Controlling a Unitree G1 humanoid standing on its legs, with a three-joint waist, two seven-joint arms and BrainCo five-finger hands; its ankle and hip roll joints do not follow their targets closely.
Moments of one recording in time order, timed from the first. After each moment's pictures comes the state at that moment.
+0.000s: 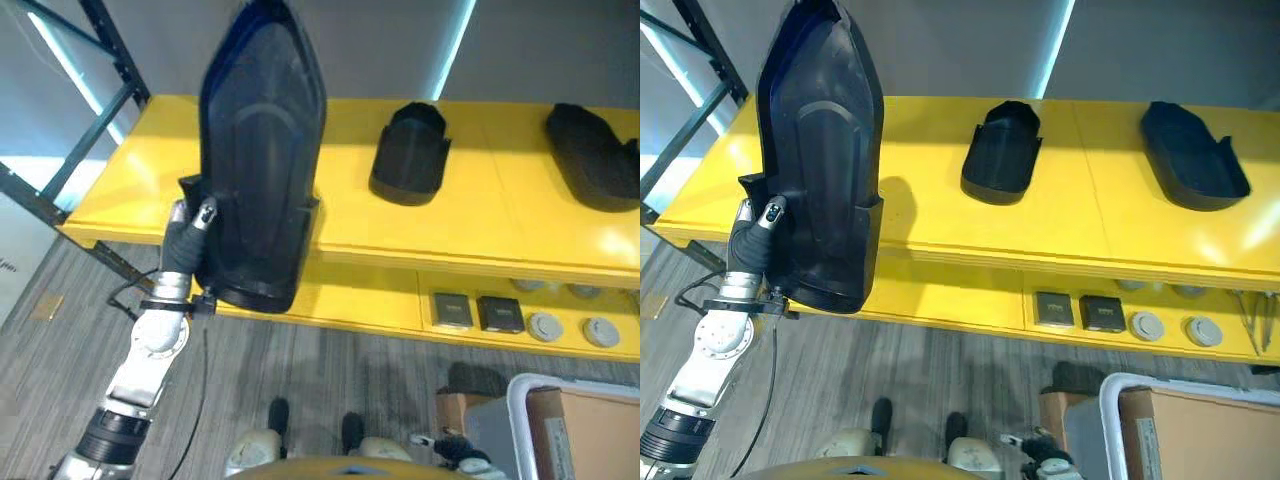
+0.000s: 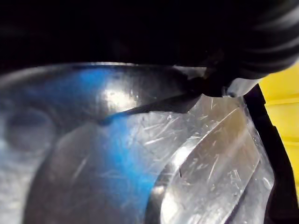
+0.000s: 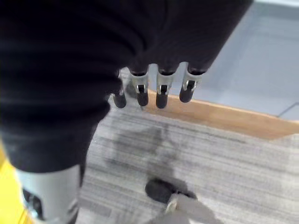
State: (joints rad) left arm -0.06 0.46 -0.15 -0.21 -0.10 -0.28 0.25; right arm -0.04 -0.30 0.17 1.31 0.07 -0.06 -0.15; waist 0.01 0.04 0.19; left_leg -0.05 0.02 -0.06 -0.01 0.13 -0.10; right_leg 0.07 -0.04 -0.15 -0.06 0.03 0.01
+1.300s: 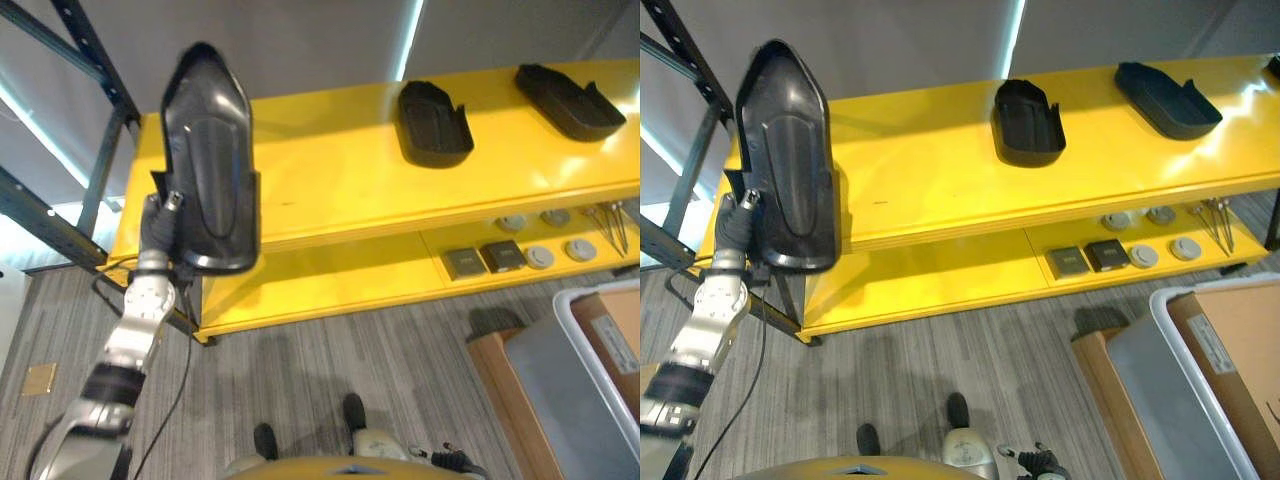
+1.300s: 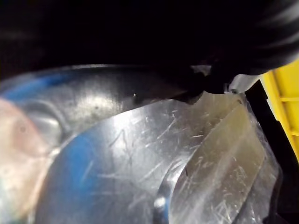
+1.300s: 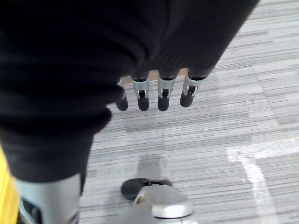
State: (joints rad) left arm -0.35 0.50 -0.11 0.32 -0.20 -0.19 0.35; right arm 0.01 -0.25 0.16 1.27 0.07 -0.05 -0.18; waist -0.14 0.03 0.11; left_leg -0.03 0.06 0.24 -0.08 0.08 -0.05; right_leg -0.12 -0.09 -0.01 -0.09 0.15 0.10
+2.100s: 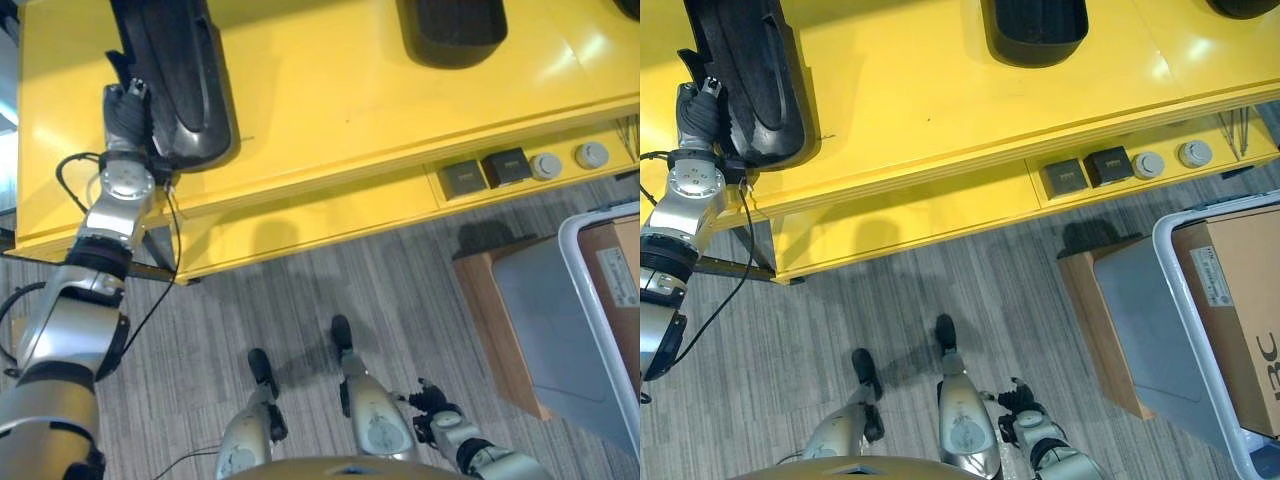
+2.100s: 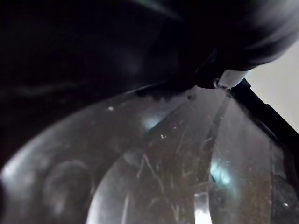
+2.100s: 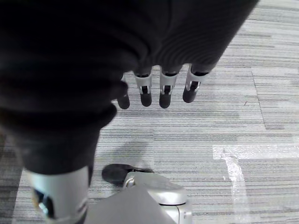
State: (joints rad) left arm -0.97 0.65 -0.32 0.80 -0.33 -0.11 0.39; right arm -0.19 -0.25 0.29 1.23 0.13 -0.05 -0.18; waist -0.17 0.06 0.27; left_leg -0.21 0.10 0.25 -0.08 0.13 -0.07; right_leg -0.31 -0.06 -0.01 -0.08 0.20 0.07
